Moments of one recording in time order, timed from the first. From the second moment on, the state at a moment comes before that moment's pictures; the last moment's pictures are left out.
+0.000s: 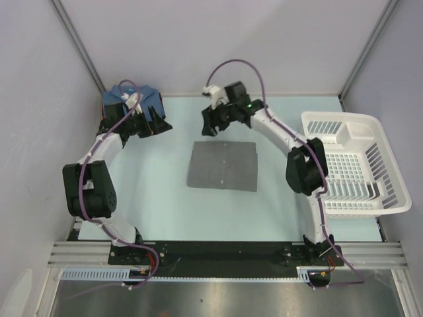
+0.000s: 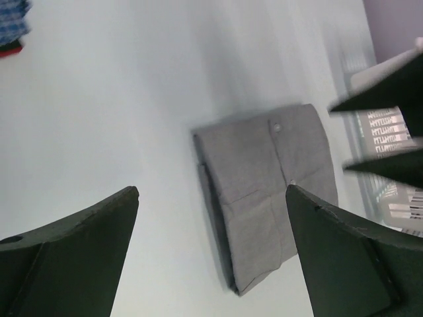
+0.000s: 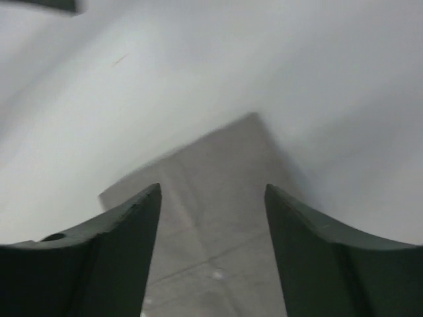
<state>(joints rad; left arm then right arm) 0.10 1.68 1.18 -0.11 0.76 -0.26 0.51 2.18 2.00 -0.51 -0.55 -0.09</state>
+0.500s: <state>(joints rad) 0.17 1.62 1.04 -0.23 0.69 -0.25 0.88 2.14 1.75 -0.54 -0.41 -0.25</state>
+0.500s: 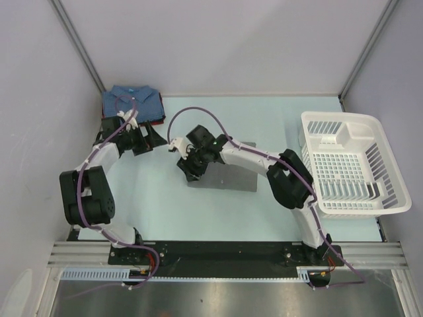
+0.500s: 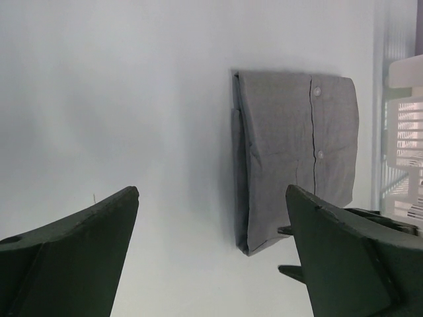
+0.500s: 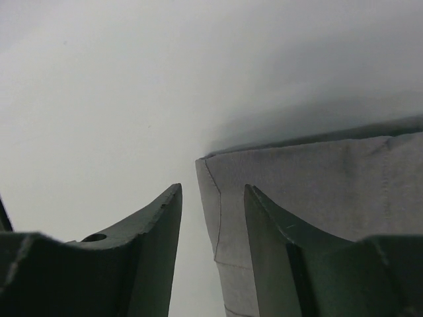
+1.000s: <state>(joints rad) 0.22 1.51 0.98 -0.30 0.73 -0.15 0.92 2.09 1.46 -0.34 -0.42 -0.44</state>
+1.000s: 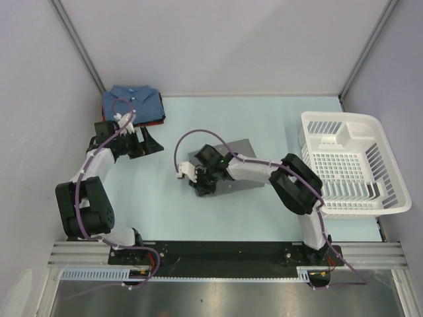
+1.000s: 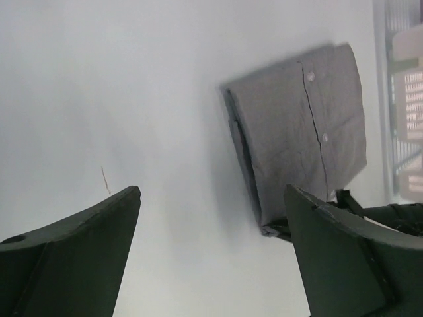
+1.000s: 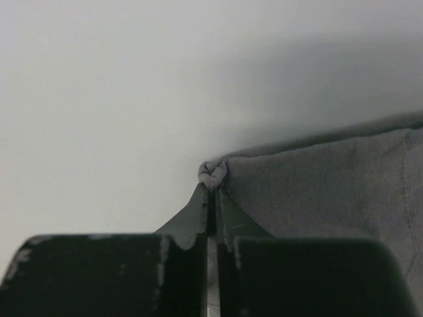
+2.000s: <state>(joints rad) -0.21 1.93 1.02 -0.18 0.97 -0.21 0.61 1.77 1.22 -0.71 -0.49 -0.53</state>
